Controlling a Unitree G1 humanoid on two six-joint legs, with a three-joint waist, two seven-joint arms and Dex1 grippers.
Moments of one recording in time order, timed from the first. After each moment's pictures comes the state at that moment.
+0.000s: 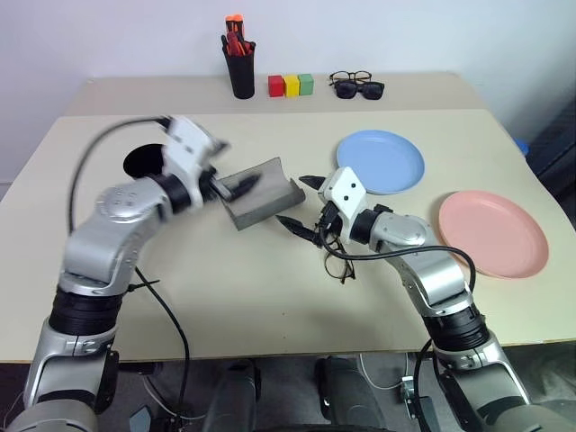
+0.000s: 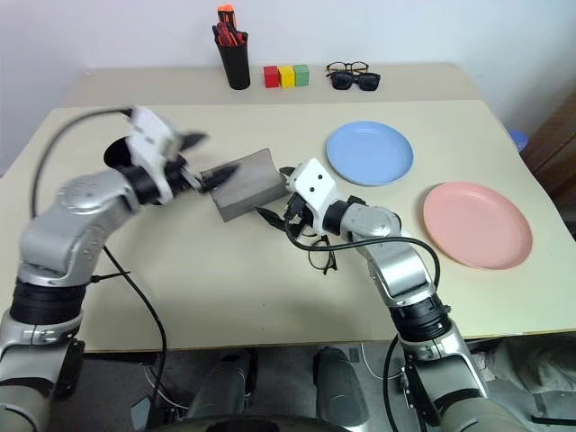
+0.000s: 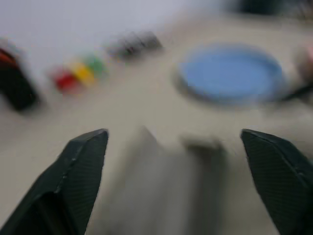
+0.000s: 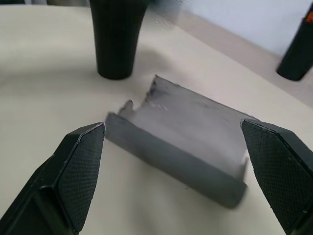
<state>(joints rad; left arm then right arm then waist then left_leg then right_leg) -0.57 0.65 -0.11 -0.24 -0.41 0.70 -0.58 -0.50 -0.37 0.21 -0.22 0.17 0.44 0.65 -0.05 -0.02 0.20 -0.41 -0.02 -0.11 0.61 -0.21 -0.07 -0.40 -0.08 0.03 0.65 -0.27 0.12</state>
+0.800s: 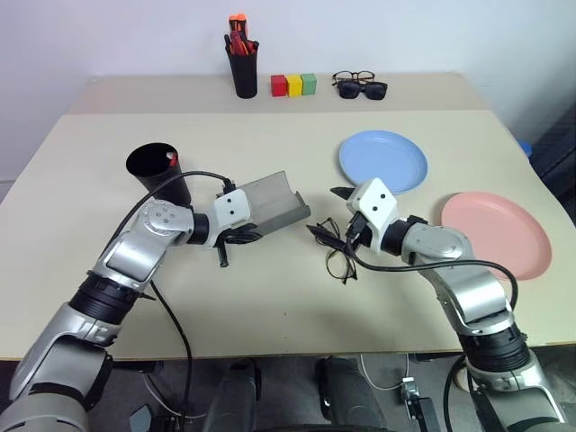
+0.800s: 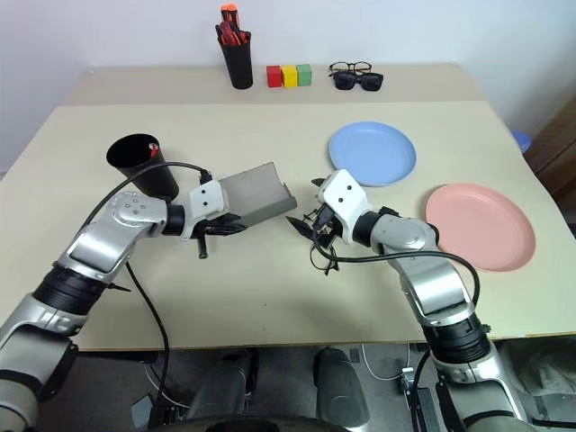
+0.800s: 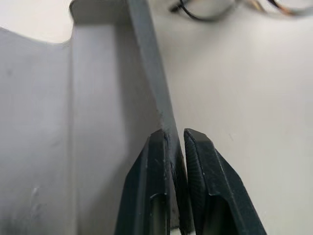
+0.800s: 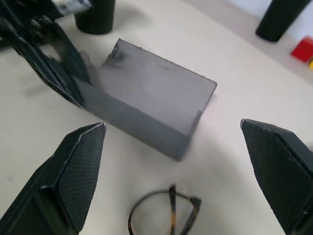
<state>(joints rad) -0.59 0.74 -0.34 0.03 -0.15 0.35 -1.03 -0.37 -0.53 0.12 -0.38 0.23 0.63 0.67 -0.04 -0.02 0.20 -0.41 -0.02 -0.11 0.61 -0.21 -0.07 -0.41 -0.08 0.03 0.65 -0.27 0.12</state>
